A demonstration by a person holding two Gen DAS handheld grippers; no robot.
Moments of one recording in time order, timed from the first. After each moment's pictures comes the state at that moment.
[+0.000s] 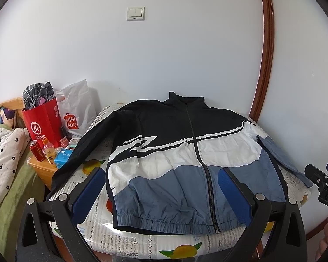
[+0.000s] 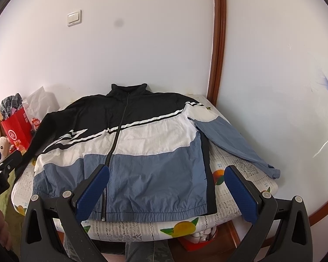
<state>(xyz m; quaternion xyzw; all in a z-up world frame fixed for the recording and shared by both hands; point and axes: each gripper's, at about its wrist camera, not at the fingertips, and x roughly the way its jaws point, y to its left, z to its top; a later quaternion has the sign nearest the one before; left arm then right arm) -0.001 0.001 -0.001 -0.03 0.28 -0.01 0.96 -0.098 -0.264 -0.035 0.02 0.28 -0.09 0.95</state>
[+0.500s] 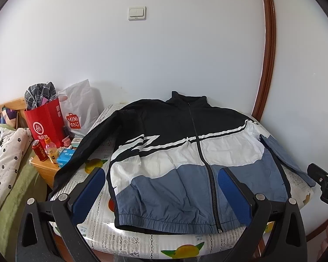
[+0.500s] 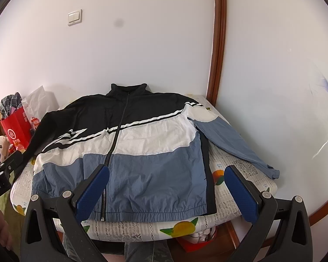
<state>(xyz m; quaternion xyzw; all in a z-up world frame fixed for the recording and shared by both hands) -0.001 0.004 -0.002 -0.03 0.28 0.00 0.96 -0.098 -0.262 -0.035 0.02 0.28 -0.09 0.95</state>
